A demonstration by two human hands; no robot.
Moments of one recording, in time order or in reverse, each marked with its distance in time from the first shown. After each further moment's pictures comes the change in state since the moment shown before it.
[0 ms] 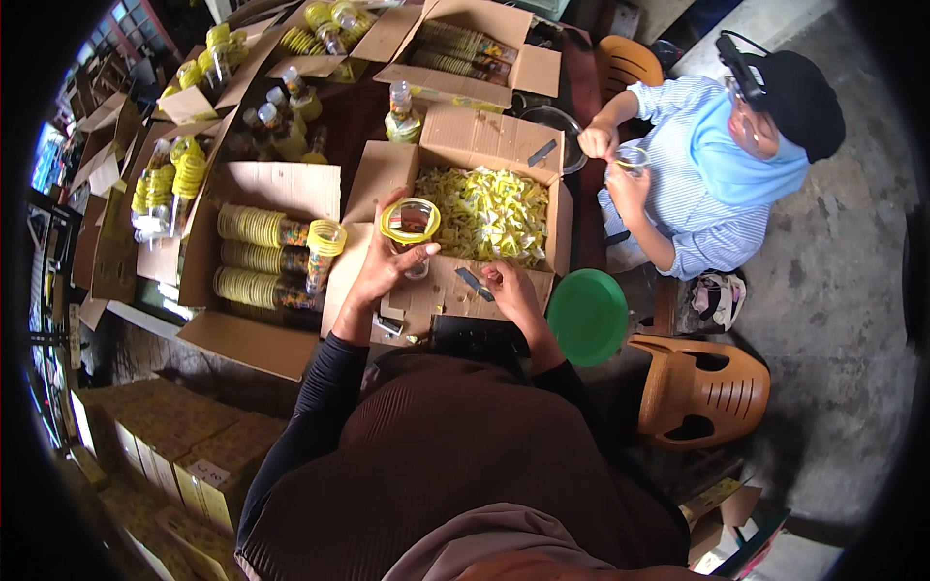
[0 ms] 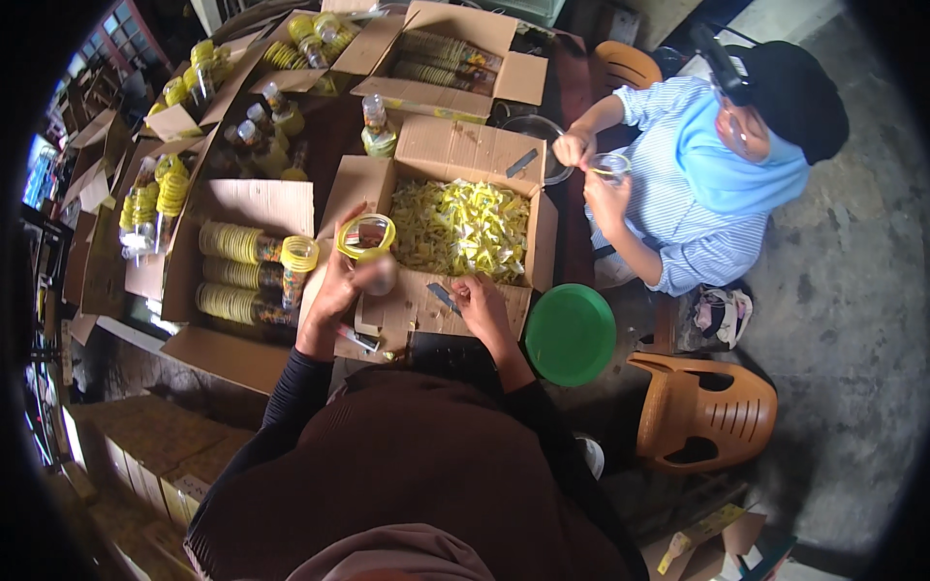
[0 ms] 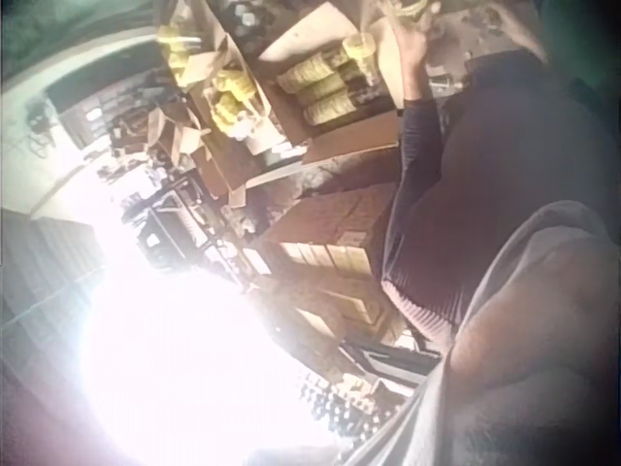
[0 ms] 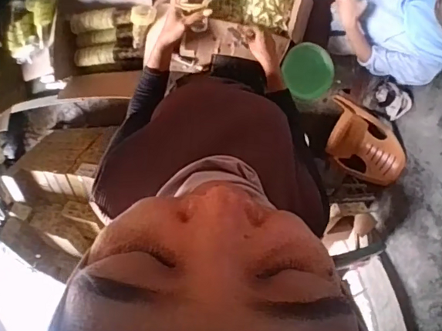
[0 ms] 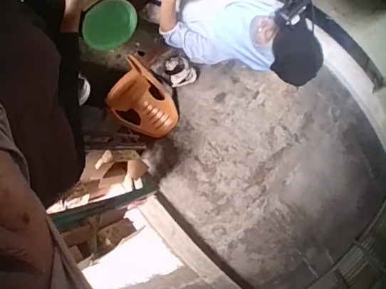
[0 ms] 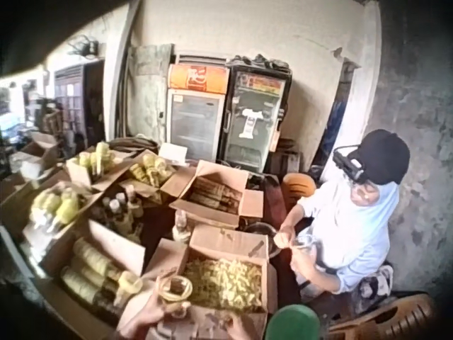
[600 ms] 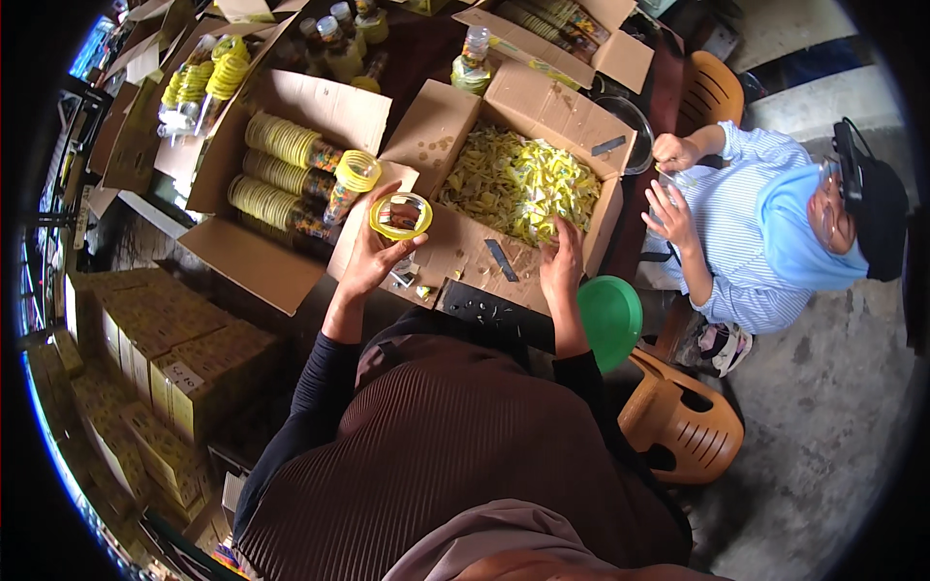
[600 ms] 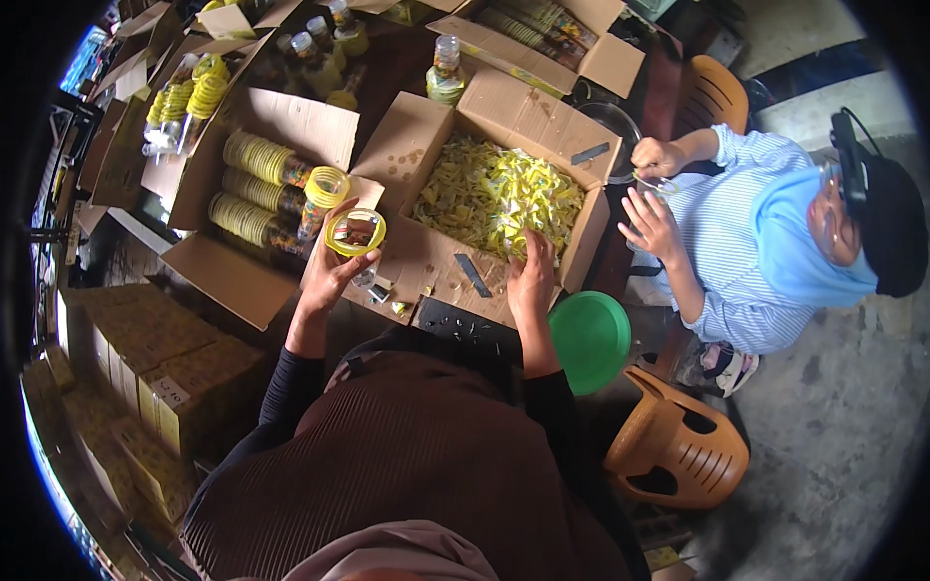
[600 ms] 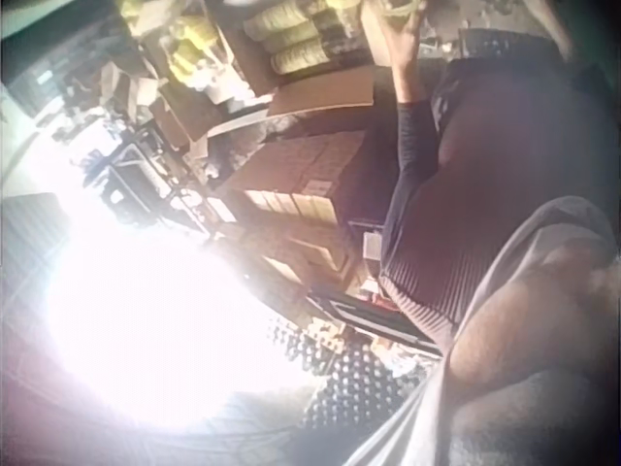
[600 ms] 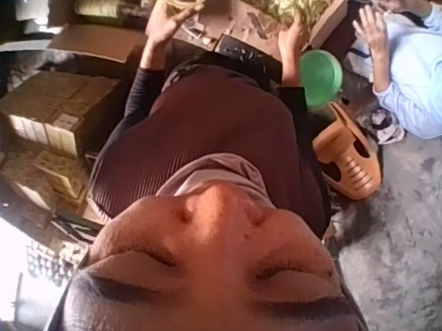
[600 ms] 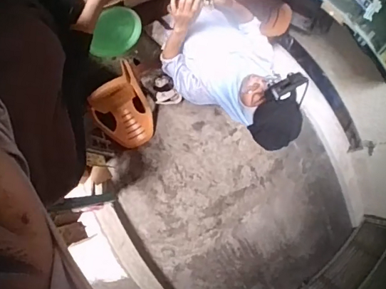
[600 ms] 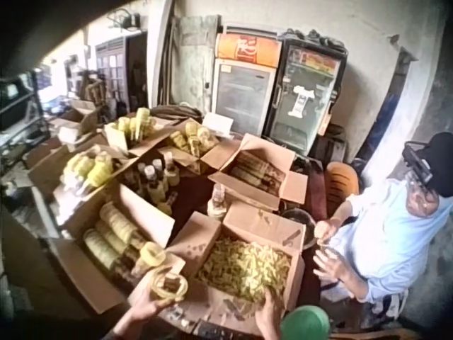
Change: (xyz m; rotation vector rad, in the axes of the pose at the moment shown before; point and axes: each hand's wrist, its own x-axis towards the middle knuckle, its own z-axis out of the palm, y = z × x) left_hand -0.067 -0.009 -0.026 0.105 0.303 -0.068; right_hand 0.025 0.011 -0.011 -0.102 0.269 -0.063
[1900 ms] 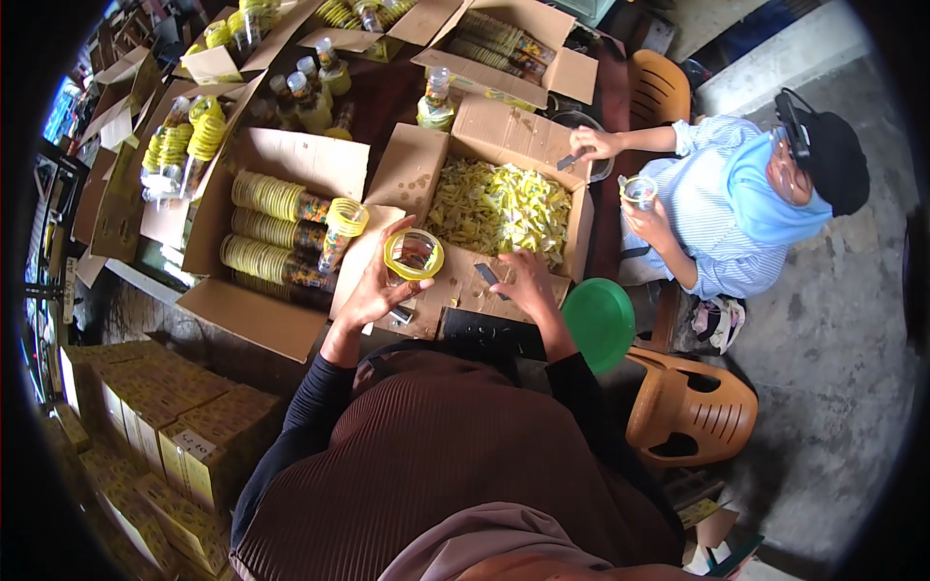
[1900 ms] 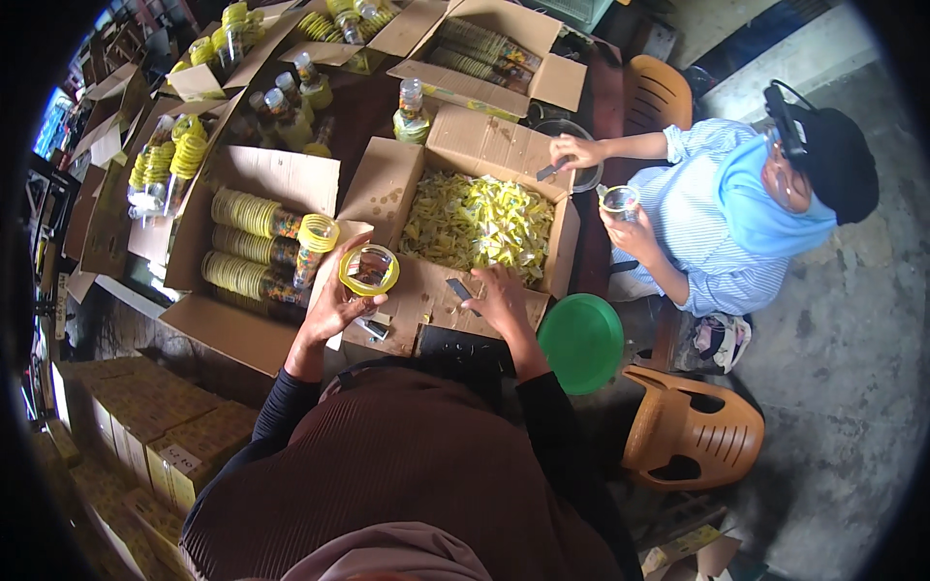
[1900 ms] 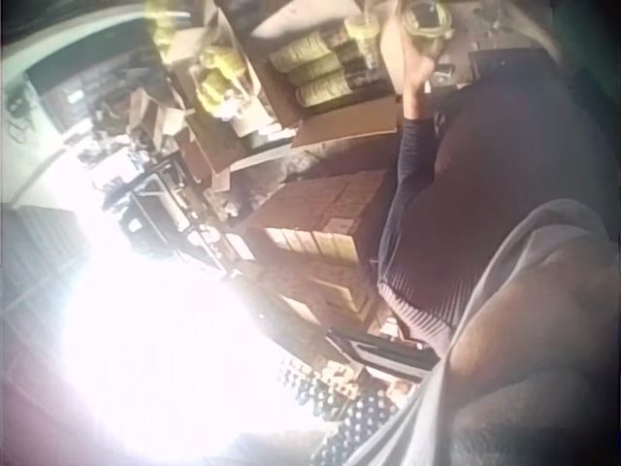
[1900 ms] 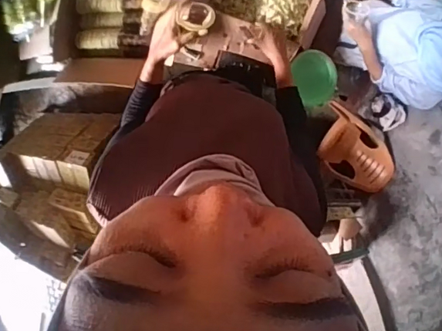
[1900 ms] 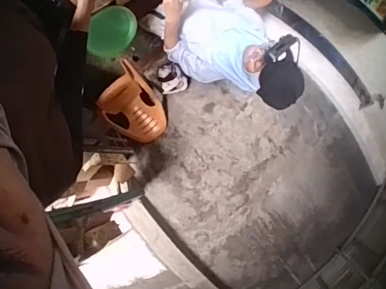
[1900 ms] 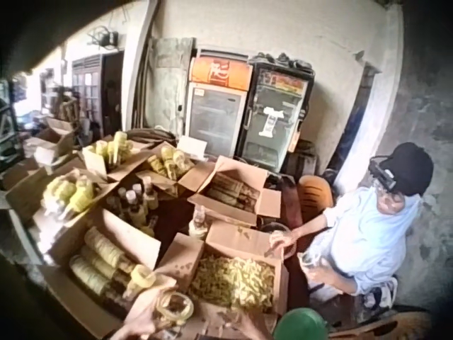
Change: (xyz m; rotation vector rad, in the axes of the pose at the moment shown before) left_hand 0.009 0.020 -0.011 0.094 -0.329 0.010; right_hand -0.012 -0.004 0.006 -0.315 -0.423 -0.178
